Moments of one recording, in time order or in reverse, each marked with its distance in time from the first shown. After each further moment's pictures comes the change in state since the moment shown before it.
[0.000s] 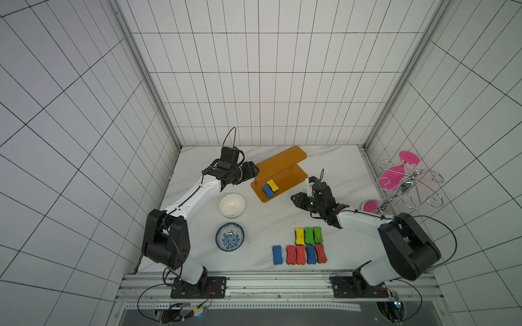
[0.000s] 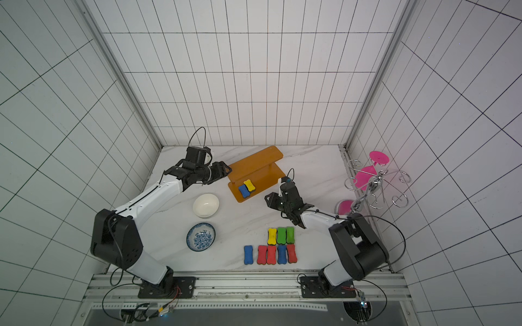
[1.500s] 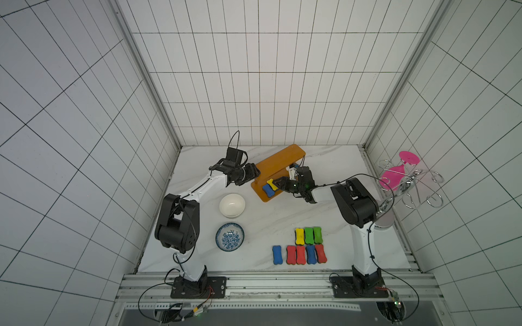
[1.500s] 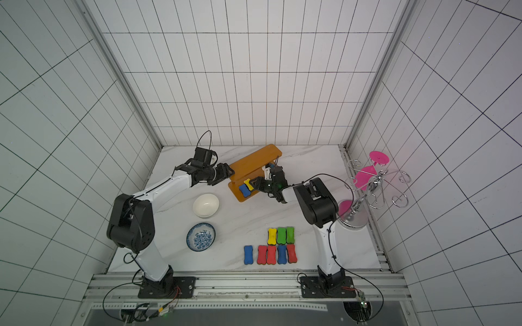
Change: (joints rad) left arm 0.012 0.153 0.031 0.023 0.025 -0.016; right arm -0.023 0.565 0.439 0.195 -0.211 -0.034
